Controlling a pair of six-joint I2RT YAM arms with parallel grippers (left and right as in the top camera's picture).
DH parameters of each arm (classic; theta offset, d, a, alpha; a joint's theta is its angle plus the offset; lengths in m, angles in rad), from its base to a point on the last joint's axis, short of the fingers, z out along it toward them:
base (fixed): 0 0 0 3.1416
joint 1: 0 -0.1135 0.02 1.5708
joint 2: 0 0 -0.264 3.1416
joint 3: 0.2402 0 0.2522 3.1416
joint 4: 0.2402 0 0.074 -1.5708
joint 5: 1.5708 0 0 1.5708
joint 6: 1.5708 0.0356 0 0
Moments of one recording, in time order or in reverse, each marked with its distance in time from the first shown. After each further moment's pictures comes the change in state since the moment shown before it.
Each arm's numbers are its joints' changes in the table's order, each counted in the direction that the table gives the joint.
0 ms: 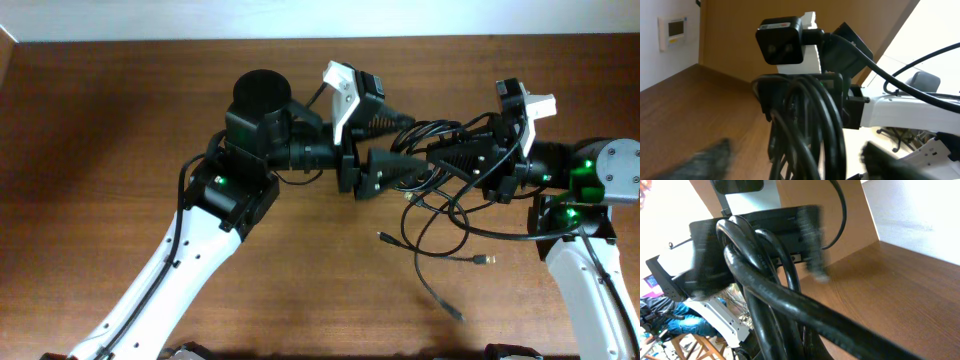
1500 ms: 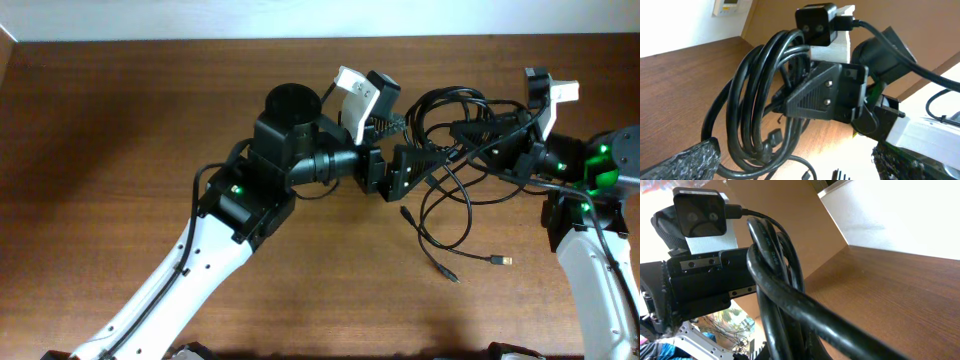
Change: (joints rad) left arm 0.093 0.000 0.005 0.127 -0.333 -0.136; right arm 0.116 0.058 0.000 0.090 0.068 0.000
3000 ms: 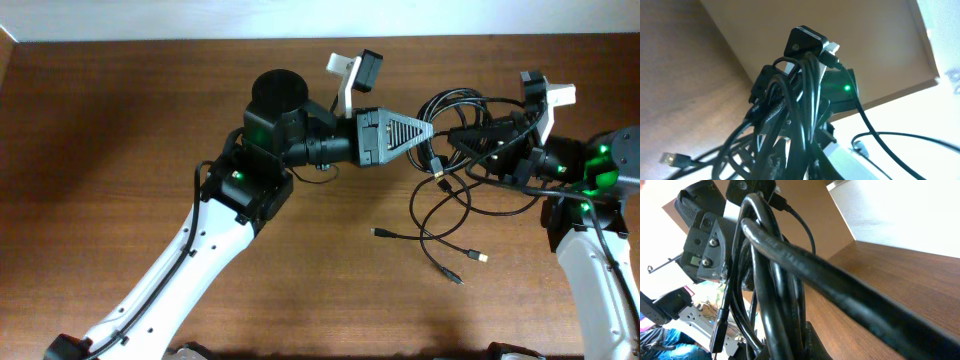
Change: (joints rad) left arm -0.060 0.049 -0.003 -0.195 0.209 -0.586; right arm 0.000 0.000 0.000 -0.004 -0.048 -0.029
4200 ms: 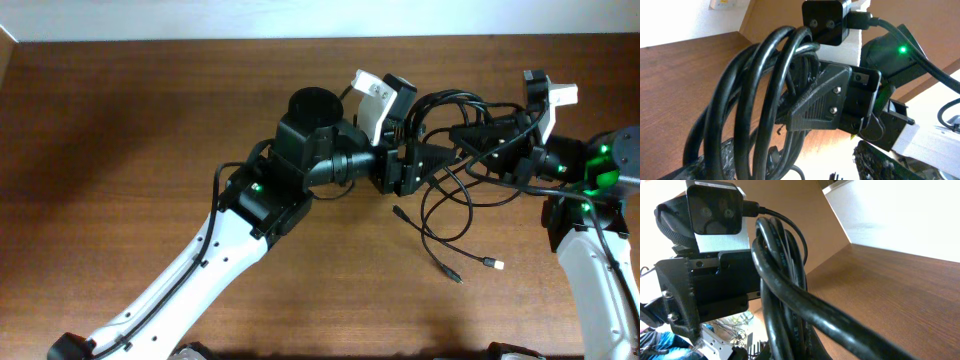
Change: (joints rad) left arm 0.109 -0.002 0.004 0.150 -0.253 0.542; right arm 0.000 0.000 -0.001 0.003 0.016 -0.012
